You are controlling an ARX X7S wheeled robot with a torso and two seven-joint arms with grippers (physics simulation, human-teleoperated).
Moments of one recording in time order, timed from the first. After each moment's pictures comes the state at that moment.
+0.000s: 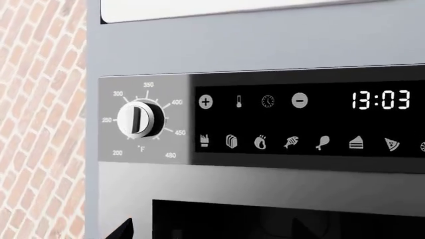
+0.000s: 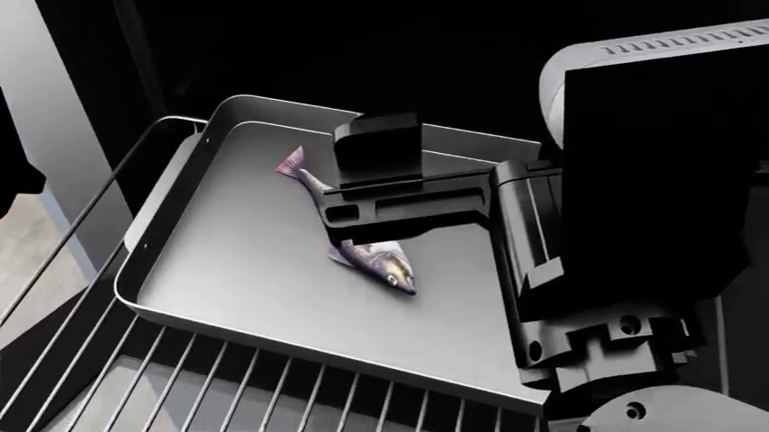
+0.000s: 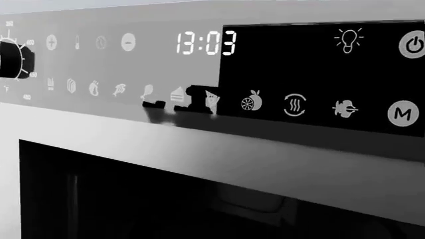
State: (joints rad) left arm -1.08 -0.45 0.00 0.91 -1.50 -1.18 -1.19; right arm 1.04 0.44 -0.07 -0.82 1.36 1.21 0.98
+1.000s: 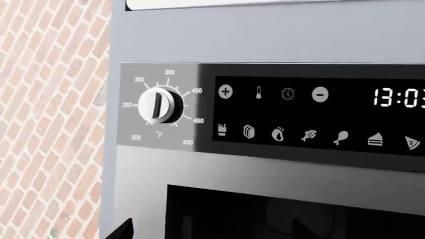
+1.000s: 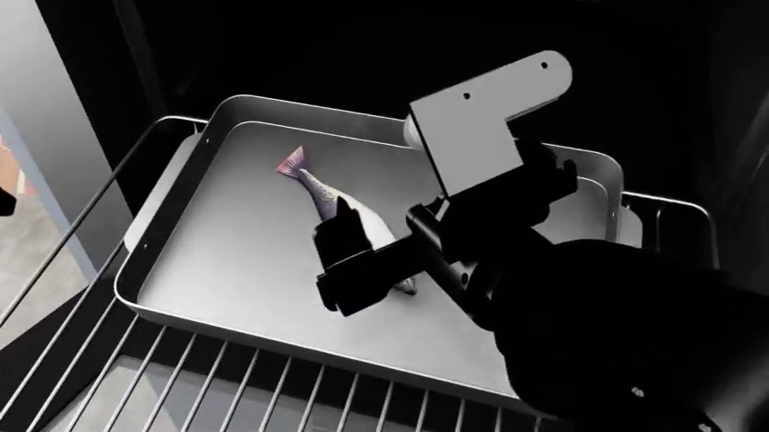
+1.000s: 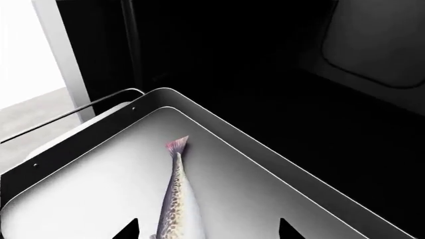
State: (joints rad) left arm -0.97 -0.49 -0.05 0.95 -1.49 -1.11 -1.18; right arm 1.07 0.48 -0.49 -0.20 1.04 1.09 0.29
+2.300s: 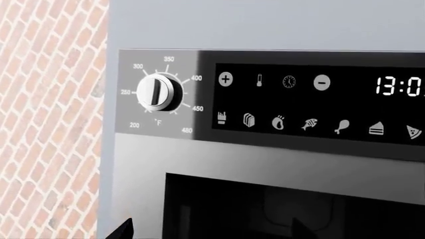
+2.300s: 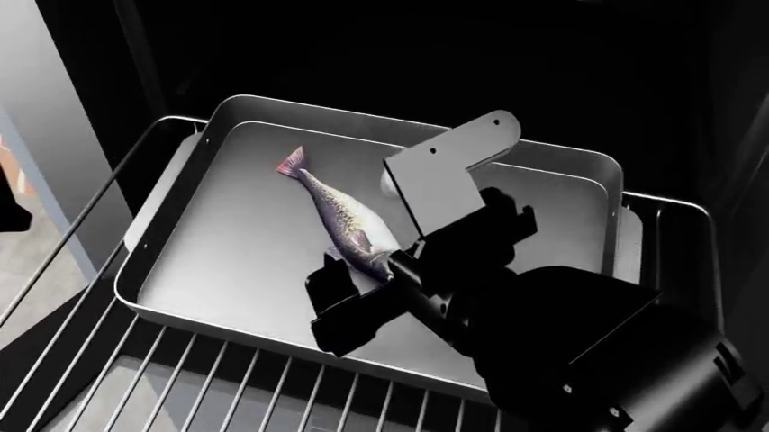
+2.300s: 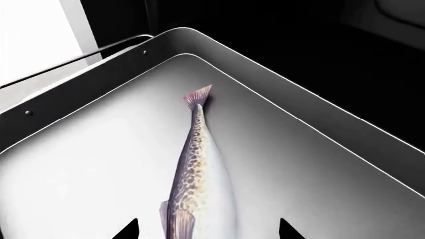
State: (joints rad) left arm -0.92 -0.50 -0.02 0.96 -1.44 -1.06 -1.15; right arm 1.04 0.44 -0.63 -0.02 0.92 0.98 0.11
